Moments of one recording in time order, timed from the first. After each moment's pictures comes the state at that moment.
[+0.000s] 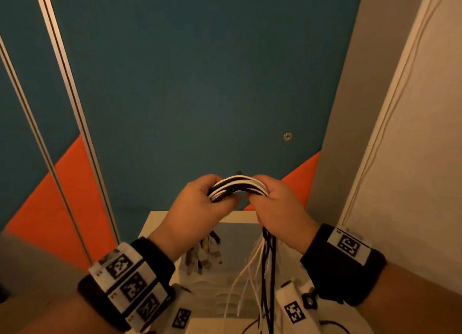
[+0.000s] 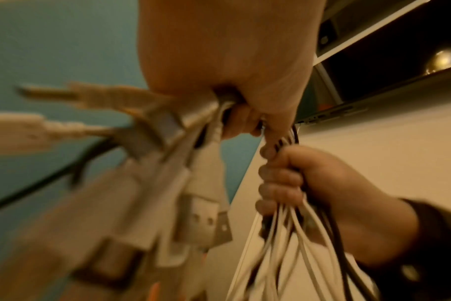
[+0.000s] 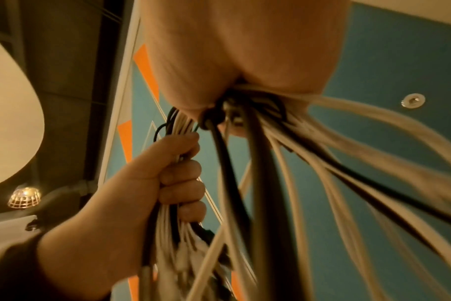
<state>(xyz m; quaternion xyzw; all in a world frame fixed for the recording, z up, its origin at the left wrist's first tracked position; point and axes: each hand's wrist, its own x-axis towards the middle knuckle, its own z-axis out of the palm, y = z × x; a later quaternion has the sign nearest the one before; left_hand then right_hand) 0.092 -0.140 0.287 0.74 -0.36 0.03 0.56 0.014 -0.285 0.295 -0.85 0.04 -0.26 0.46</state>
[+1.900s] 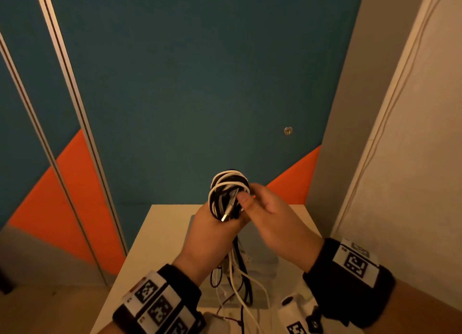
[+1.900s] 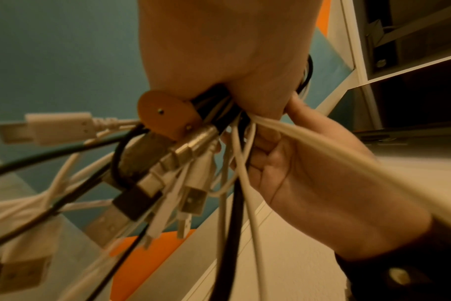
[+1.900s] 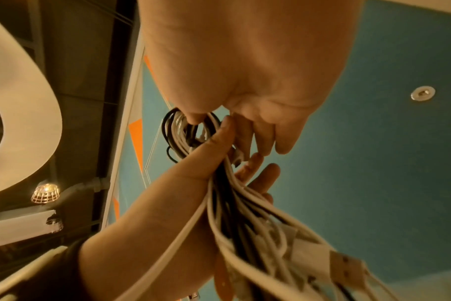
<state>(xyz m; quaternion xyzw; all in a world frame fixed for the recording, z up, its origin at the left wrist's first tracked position) 0.061 -0.156 0.241 0.66 -0.35 -0.02 0.67 -0.002 -0.274 0.269 -0.82 -0.02 -0.23 0.53</state>
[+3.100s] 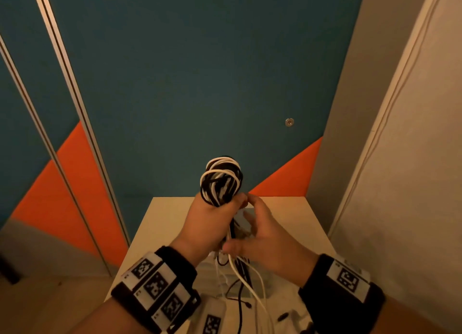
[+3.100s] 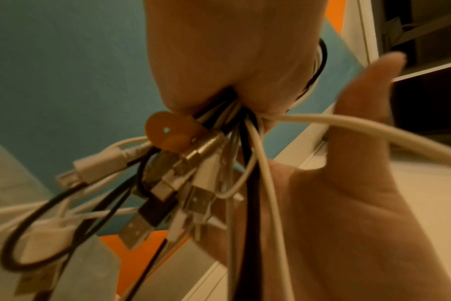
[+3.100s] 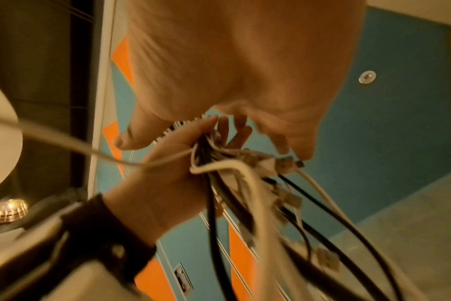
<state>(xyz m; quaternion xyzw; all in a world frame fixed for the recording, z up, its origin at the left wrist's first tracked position) 0.069 -0.158 0.241 0.65 -0.27 -0.06 0.71 -0.012 -0.266 0.221 -0.79 -0.03 -0.12 0.61</state>
